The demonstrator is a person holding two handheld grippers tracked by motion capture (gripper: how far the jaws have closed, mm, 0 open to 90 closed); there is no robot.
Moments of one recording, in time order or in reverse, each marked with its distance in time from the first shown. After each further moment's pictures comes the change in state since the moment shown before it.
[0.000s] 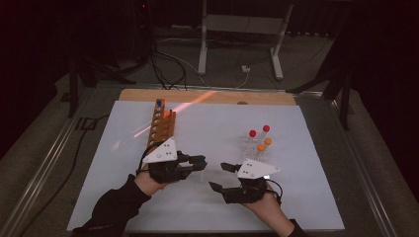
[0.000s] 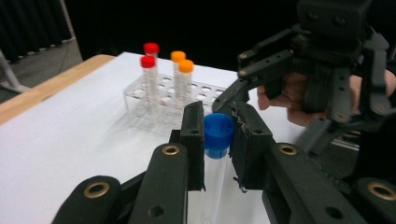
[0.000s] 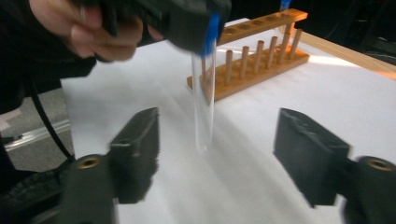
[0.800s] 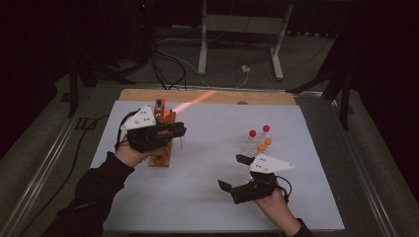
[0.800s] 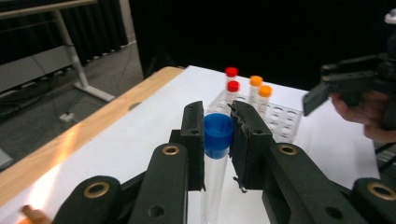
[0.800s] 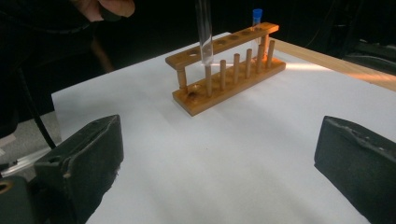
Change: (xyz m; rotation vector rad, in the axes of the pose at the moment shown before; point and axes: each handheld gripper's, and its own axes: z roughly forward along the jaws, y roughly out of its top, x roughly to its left) left arm 0.058 0.037 -0.045 -0.006 0.199 -0.003; right arm -0.016 0.002 -0.018 -0.052 -0.023 0.077
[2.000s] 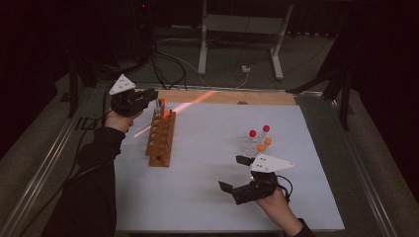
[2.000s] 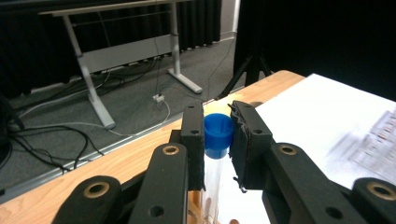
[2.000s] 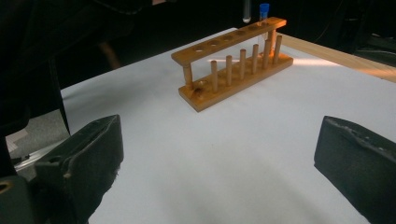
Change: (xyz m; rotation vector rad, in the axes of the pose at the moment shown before) left arm 0.119 -0.023 0.006 0.003 0.351 -0.145; right arm -0.002 0.000 -0.002 0.012 0.029 0.005
